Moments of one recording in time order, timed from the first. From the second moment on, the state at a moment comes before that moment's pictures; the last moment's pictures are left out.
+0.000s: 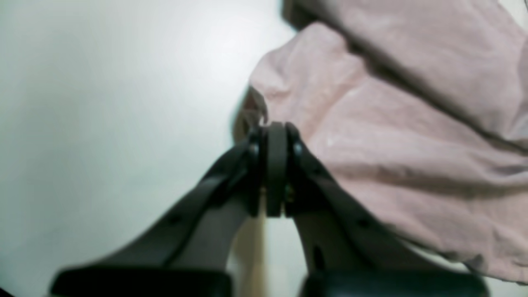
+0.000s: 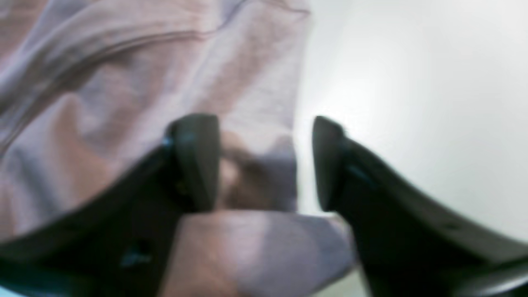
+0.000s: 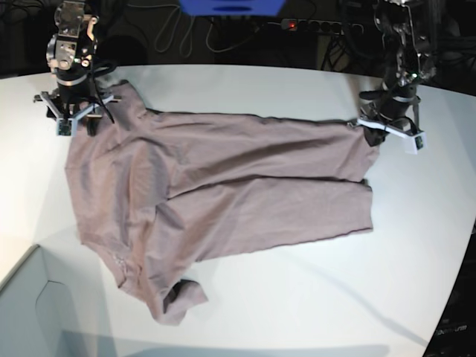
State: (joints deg) left arm 16.2 -6.8 -18.3 82.0 -28.5 -9.5 22.5; right arm -17.2 3.1 24.0 73.2 -9.9 15.0 -1.4
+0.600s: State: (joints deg) left arm 16.6 -4.4 -27.1 87.9 -28.4 -9.5 23.0; right arm -21.9 -0.5 29.5 89.8 -11.0 23.0 -4.5
